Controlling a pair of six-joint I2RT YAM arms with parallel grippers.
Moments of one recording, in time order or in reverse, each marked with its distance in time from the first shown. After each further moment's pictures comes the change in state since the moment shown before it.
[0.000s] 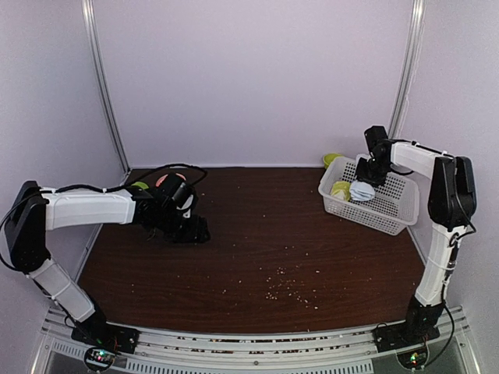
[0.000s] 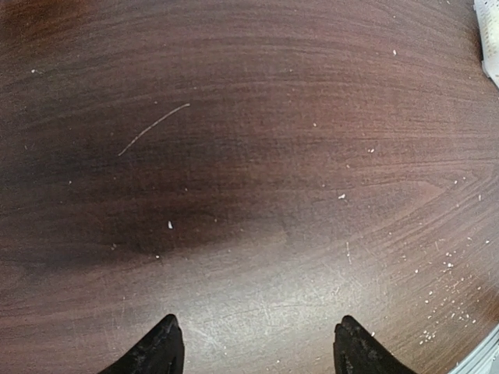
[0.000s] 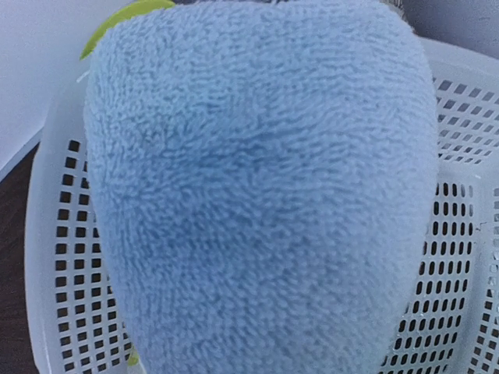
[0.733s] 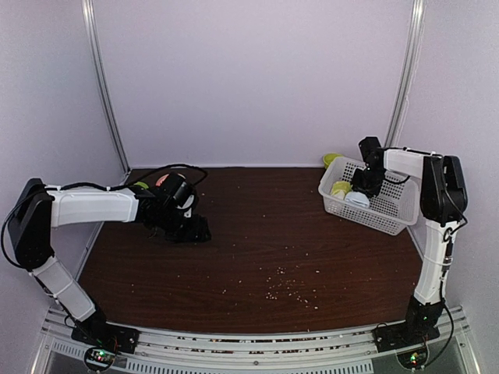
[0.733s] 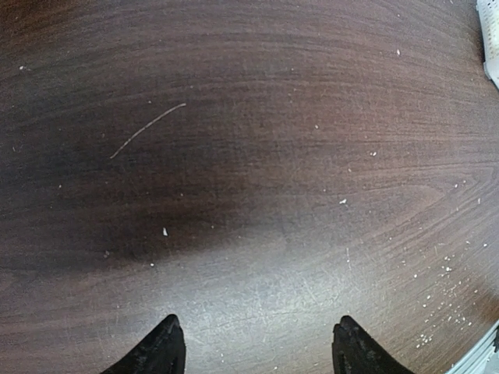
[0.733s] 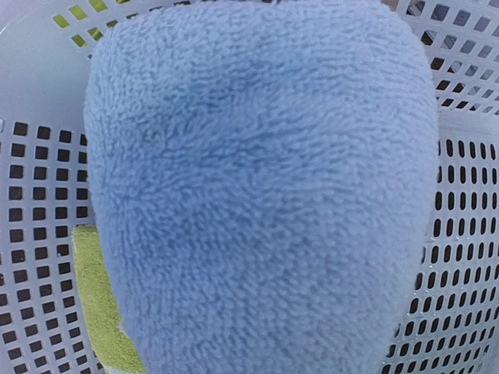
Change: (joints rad) left arm 0.021 0.037 0.013 0.009 0.036 -0.001; right arm -0.005 0.108 -0.002 0.005 -0.029 0.073
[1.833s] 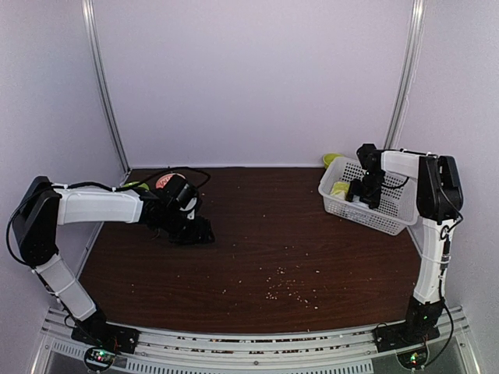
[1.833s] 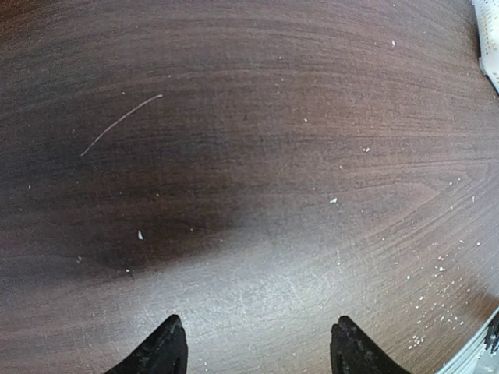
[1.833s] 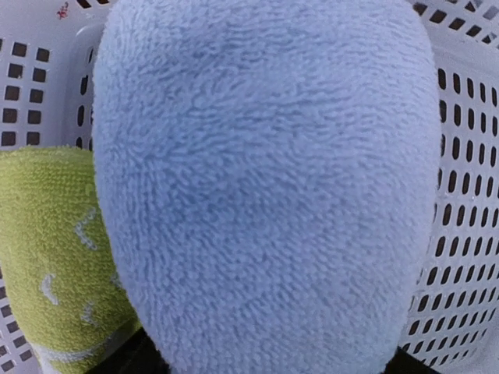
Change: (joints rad) left arm 0.000 0.039 -0.002 0.043 0.051 -0.019; right arm -0.002 0.052 0.027 -0.153 -0.050 -0.061
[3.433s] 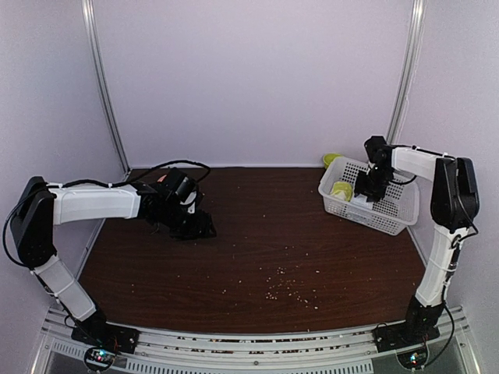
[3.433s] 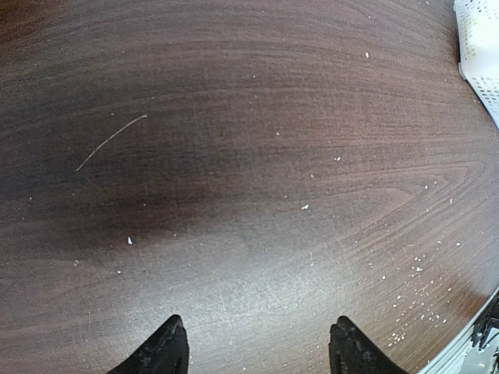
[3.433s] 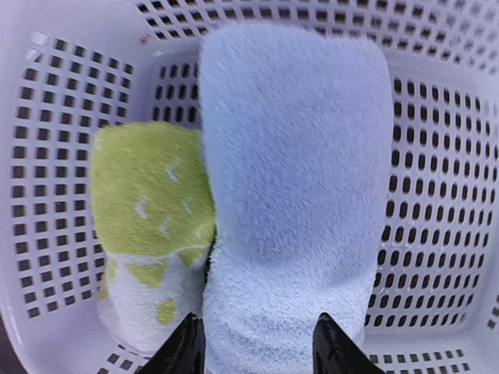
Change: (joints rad) left arm 0.000 -0.017 0.049 -0.038 0.019 -0.002; right arm 0.000 -0.177 -0.132 0.050 -0.043 0.006
